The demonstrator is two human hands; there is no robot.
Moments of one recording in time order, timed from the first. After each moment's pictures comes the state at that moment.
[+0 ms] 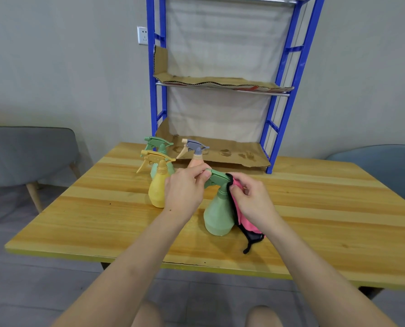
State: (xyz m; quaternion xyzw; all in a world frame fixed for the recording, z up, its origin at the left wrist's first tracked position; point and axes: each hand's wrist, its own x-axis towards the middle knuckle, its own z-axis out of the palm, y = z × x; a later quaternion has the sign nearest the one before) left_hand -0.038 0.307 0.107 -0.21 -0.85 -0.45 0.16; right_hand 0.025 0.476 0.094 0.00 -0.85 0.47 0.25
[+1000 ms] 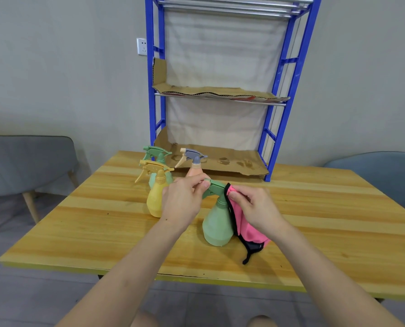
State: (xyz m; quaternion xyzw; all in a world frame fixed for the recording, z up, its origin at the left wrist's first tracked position) left_hand -0.048 0.306 0.107 -0.23 -0.86 -0.43 0.15; right_hand 0.018 0.505 0.095 0.05 -0.90 0.34 0.26
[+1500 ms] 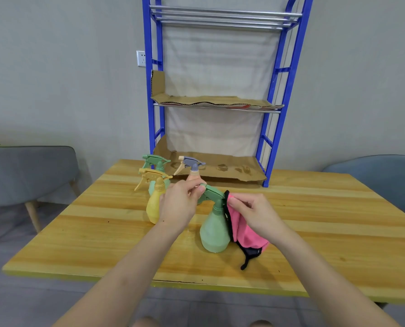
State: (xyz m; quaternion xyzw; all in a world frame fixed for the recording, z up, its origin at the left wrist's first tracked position) left_hand -0.058 0.306 0.106 -0.20 -0.87 -0.44 0.12; right_hand 0.032 0.504 0.105 0.05 -0.88 0.44 0.18
